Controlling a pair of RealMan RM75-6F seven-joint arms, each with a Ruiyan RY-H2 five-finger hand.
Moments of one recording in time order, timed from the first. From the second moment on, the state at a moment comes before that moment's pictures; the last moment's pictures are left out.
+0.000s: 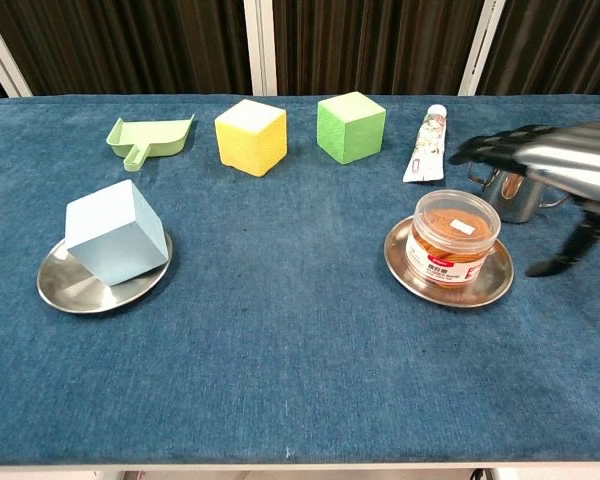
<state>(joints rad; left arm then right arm) -0.01 -1.17 0.06 -1.51 1.63 1.55 -0.06 0.49 -1.34 0.16 -1.70 -1.34 0.89 -0.53</state>
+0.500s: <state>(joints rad) -0.01 -1.16 0.05 -1.52 1.62 1.54 -0.09 0.63 -1.43 0.17 -1.62 -1.19 0.82 -0.54</state>
